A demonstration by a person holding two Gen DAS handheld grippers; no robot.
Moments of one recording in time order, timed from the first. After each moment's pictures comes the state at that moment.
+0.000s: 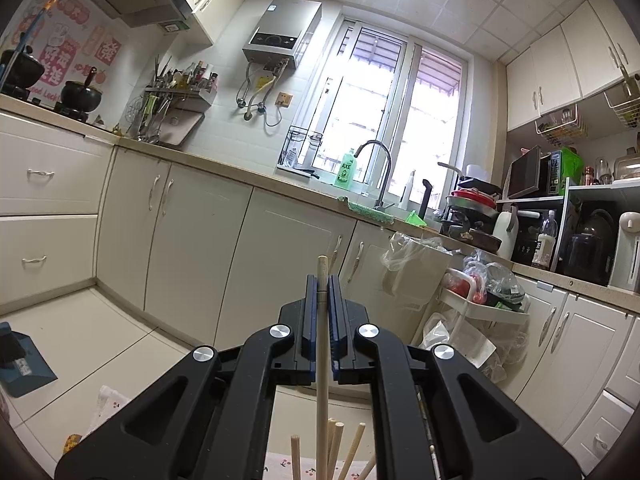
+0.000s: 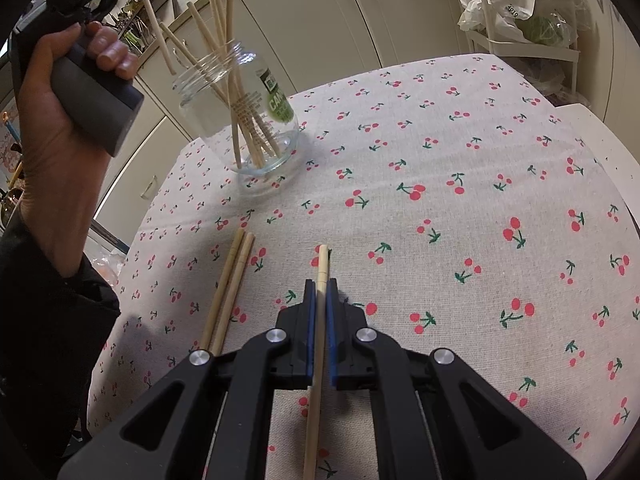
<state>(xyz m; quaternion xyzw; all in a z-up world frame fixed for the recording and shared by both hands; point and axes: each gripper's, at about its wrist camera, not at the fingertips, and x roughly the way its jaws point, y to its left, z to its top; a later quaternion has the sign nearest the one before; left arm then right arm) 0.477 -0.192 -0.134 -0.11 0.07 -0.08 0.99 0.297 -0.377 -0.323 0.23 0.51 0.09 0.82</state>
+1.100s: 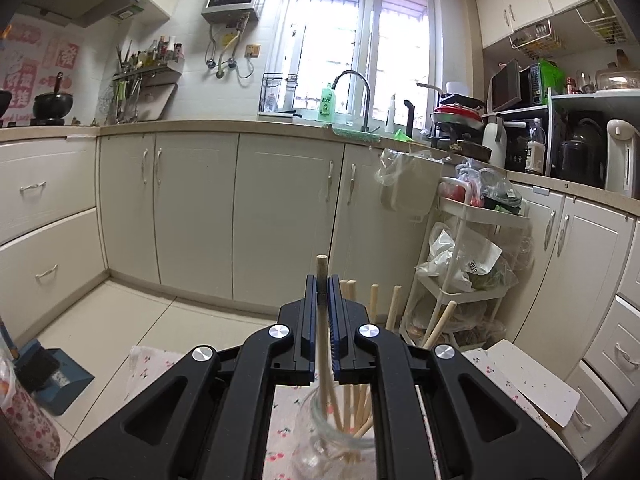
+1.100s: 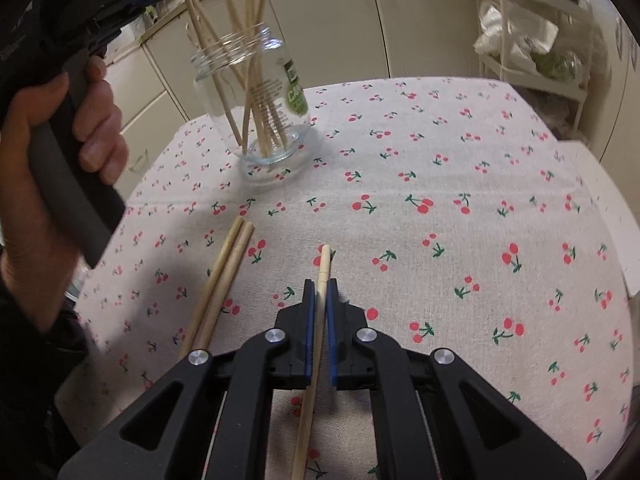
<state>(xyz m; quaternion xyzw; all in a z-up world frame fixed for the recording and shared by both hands) 0.435 -0.189 -0.183 0.00 0.17 -0.11 0.98 0.301 -0.358 -0.317 0.14 0.52 0.09 0.84</state>
